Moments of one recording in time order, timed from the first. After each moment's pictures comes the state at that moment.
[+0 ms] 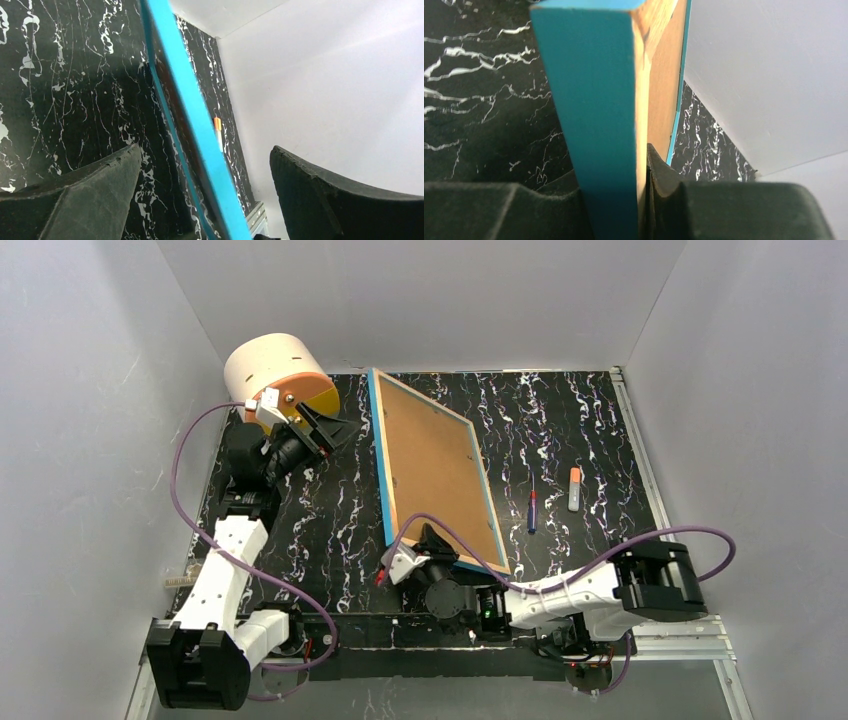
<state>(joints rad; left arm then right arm) -0.04 1.02 0.80 0.04 0.58 -0.88 1.63 1.49 0.68 0.67 1.11 -0.58</state>
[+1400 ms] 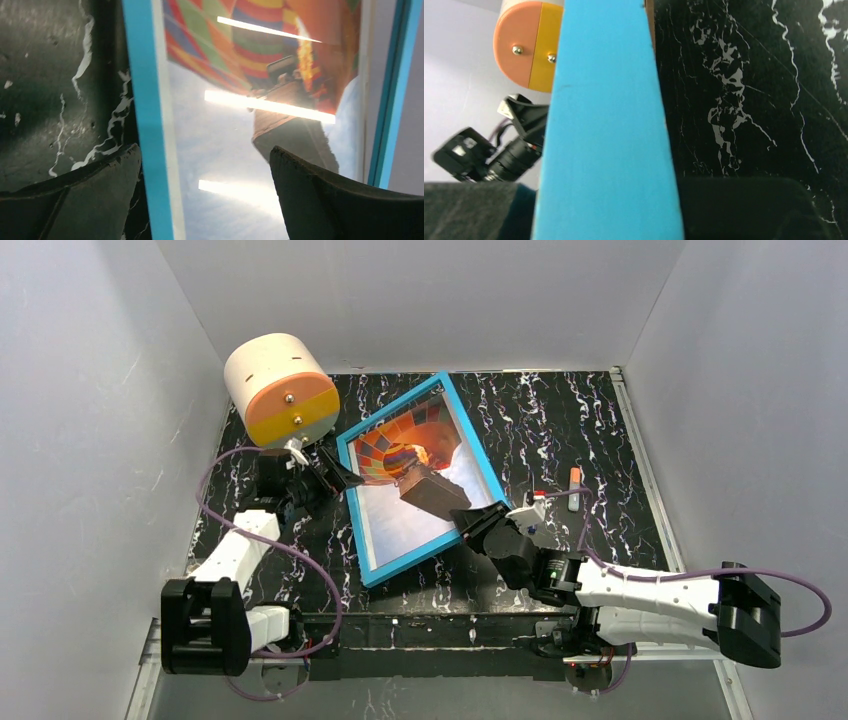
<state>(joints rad) -0.04 1.17 0.65 -0.18 0.48 -0.78 1.24 0.99 0.49 0.08 0.79 1.38</state>
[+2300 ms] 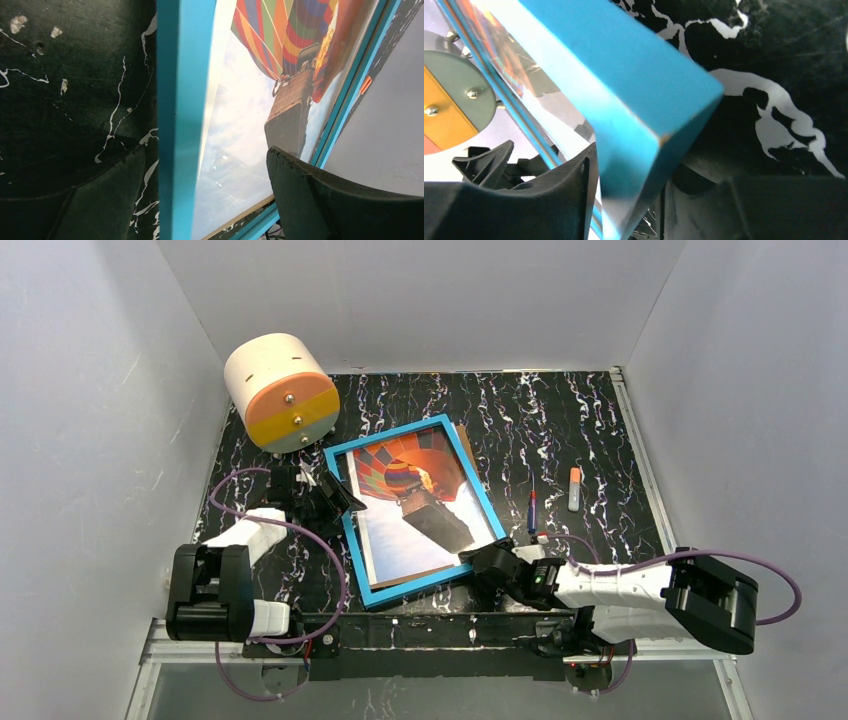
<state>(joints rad) -0.04 1.34 0.55 -0.19 0.46 -0.74 1.19 1.17 0.34 -0.10 0.49 2.10</state>
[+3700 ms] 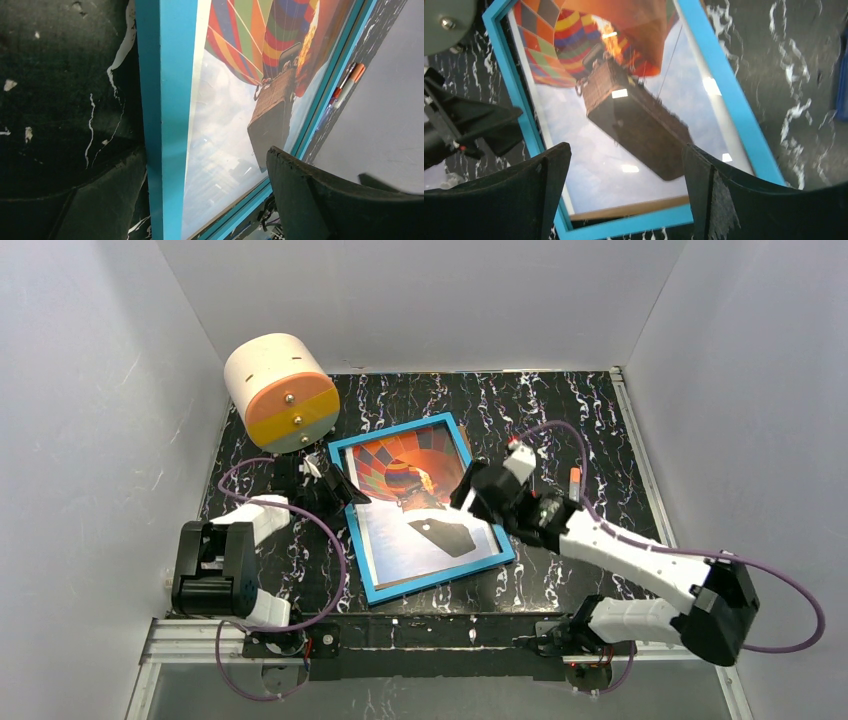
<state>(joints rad) -0.04 1.45 0.62 -0.16 0.53 -0.70 1.01 1.15 0.85 -0.49 0.51 1.11</state>
